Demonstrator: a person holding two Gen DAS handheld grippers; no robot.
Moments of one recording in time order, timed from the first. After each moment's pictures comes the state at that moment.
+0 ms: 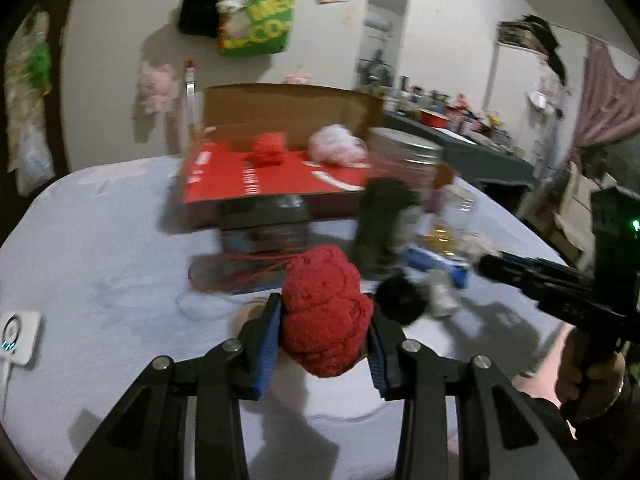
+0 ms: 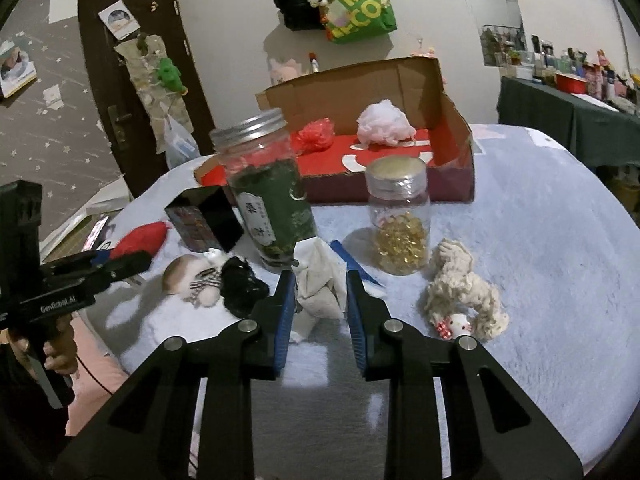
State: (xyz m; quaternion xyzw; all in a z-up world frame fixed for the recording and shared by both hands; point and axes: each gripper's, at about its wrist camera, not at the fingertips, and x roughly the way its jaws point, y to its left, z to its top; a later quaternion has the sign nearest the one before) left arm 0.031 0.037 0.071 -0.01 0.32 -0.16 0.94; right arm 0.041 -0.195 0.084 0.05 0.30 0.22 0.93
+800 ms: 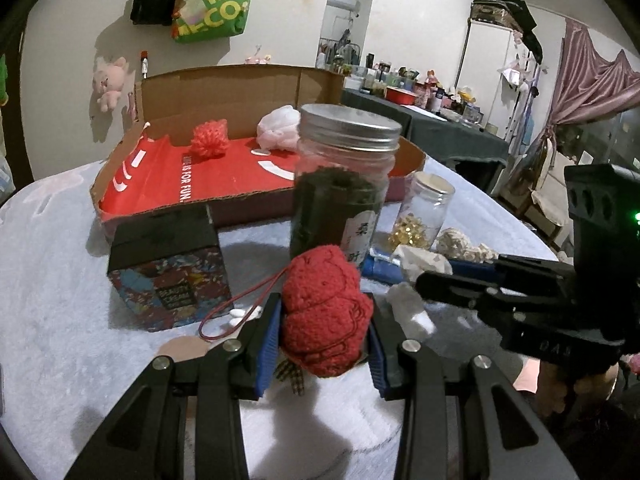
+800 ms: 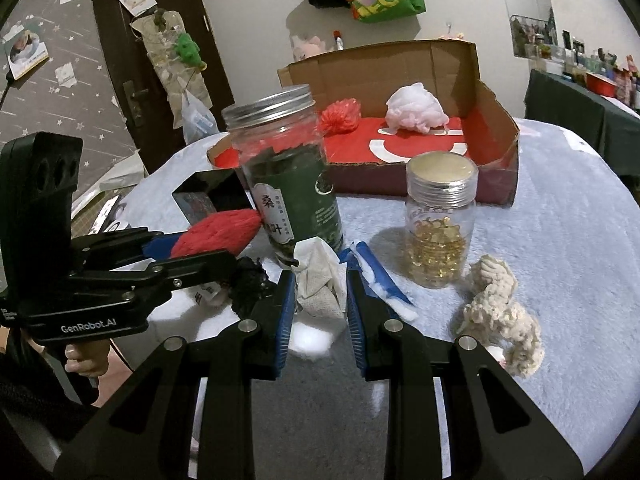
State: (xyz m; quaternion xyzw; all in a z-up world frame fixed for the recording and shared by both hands) left arm 0.065 -0.002 0.063 0.01 0.35 -0.20 0.91; right arm 0.067 -0.178 0.078 0.03 0.34 0.26 0.90
